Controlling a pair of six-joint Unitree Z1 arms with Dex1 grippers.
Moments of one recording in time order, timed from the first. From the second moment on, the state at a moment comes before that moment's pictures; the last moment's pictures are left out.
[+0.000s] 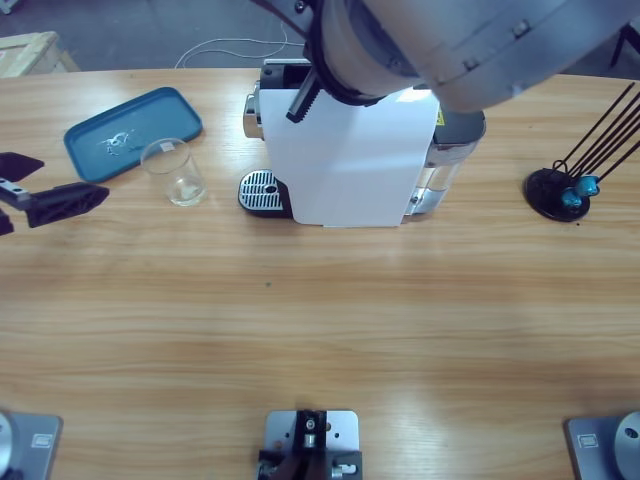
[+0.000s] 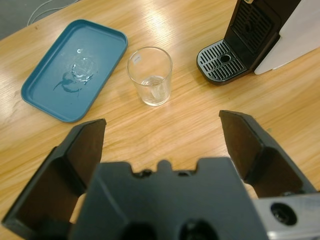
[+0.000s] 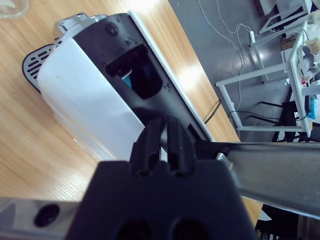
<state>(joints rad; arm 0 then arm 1) -0.81 1.11 -0.62 0.17 0.28 -0.12 1.06 1.96 -1.65 0.61 -0.63 -0.19</state>
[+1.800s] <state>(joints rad) -0.81 1.11 -0.62 0.17 0.28 -0.12 1.00 1.80 -1.60 0.42 -0.71 -0.11</state>
